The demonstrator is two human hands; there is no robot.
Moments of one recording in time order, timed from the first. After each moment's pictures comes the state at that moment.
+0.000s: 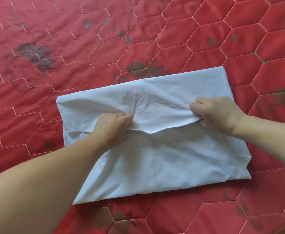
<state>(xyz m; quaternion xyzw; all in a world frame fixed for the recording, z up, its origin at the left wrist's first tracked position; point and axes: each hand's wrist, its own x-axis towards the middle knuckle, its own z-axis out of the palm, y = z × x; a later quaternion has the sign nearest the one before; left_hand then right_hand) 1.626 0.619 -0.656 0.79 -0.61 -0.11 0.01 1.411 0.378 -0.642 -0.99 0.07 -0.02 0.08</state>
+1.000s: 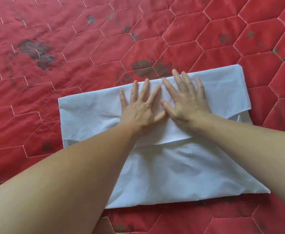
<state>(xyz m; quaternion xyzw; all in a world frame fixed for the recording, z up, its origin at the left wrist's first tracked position) 1.603 0.544 -0.675 0.87 -0.46 -0.18 -0.01 1.495 0.419 -0.681 -0.96 0.26 0.07 0.11</state>
